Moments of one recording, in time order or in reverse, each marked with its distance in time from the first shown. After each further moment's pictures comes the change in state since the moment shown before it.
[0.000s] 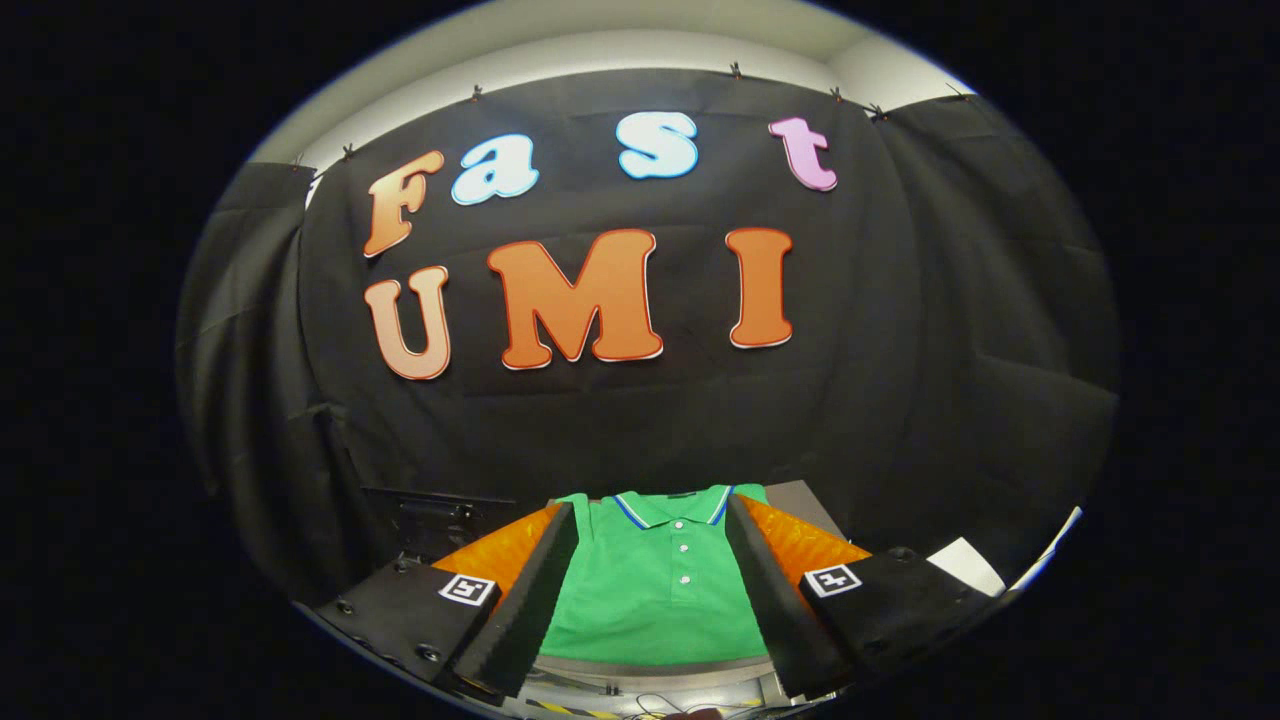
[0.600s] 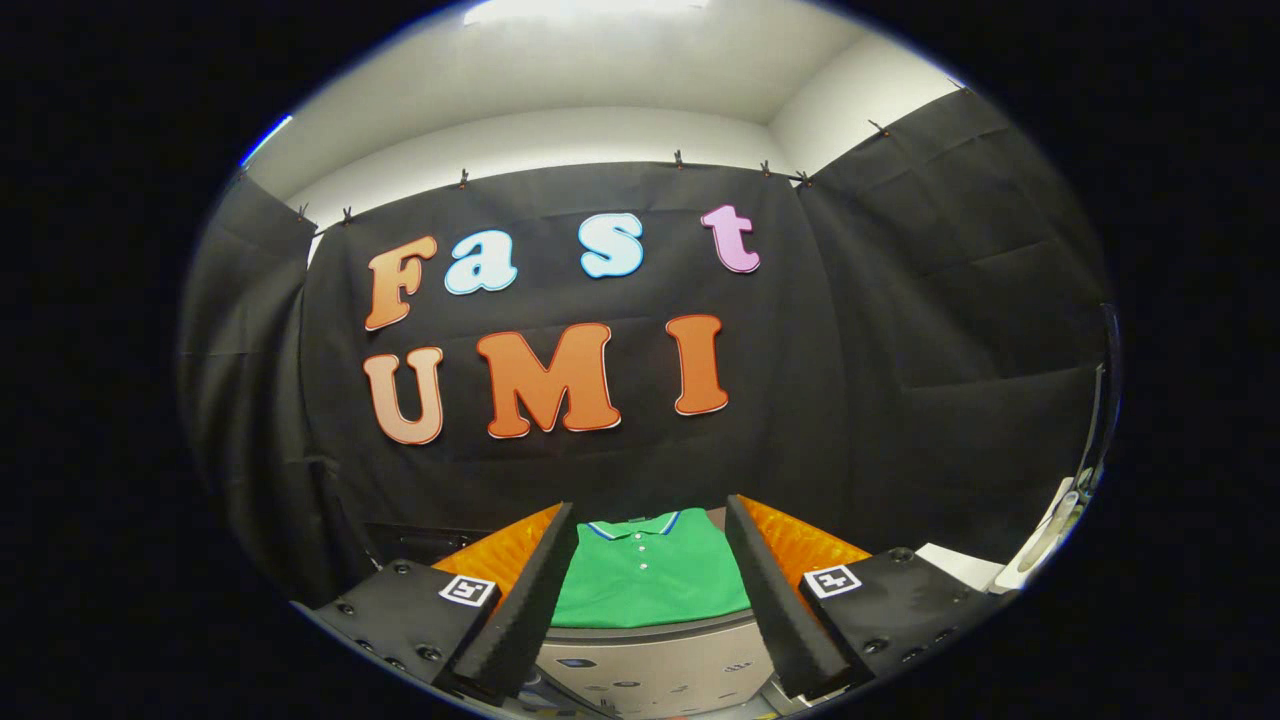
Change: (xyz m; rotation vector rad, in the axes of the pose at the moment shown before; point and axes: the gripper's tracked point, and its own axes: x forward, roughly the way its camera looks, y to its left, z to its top) arm -0.172 -0.018 -0.028 0.031 -0.332 -0.091
